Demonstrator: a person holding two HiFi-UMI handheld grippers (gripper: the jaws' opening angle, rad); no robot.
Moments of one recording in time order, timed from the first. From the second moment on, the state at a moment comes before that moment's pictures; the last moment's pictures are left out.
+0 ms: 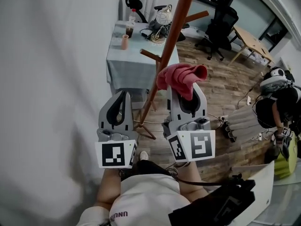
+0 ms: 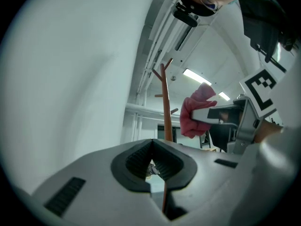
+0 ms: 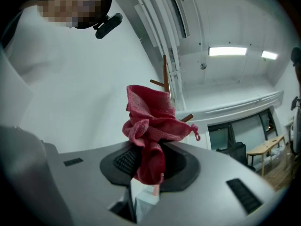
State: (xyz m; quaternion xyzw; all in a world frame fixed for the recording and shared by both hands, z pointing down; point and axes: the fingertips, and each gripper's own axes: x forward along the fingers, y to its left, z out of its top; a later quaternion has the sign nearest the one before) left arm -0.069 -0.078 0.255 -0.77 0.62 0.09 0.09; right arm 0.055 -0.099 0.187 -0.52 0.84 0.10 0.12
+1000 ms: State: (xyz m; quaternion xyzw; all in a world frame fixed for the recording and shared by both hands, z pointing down) left arm -0.041 -0.164 0.081 -0.81 0.54 0.19 0.14; right arm 0.091 -0.150 -0.013 -0.44 0.80 0.25 0.32
